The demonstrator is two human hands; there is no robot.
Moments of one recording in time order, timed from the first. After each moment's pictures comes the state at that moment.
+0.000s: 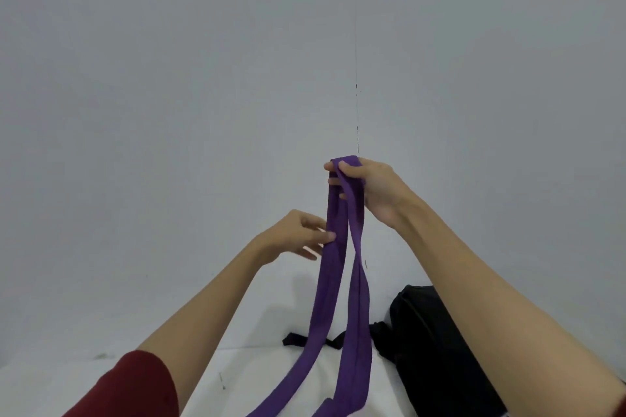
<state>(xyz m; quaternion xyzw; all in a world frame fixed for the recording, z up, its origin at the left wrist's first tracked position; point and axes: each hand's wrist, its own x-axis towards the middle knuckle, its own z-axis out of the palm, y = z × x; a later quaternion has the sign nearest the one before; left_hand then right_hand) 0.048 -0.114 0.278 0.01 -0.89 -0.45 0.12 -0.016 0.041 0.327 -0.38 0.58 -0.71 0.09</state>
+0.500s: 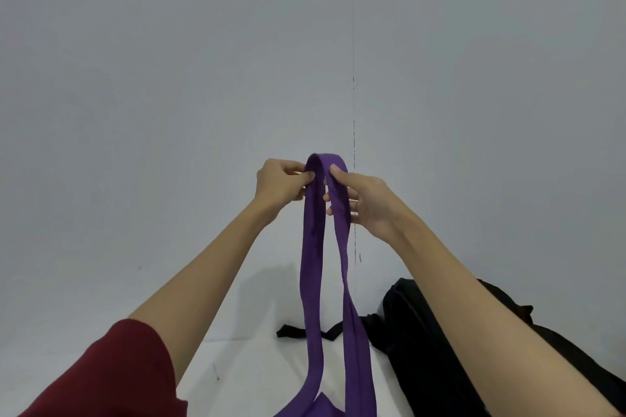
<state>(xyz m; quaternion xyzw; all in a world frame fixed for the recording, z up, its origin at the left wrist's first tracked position) 0.047 -0.107 0.317 0.05 -0.77 -0.48 0.41 -0.003 0.046 0.303 -0.36 0.61 -0.69 0.14</state>
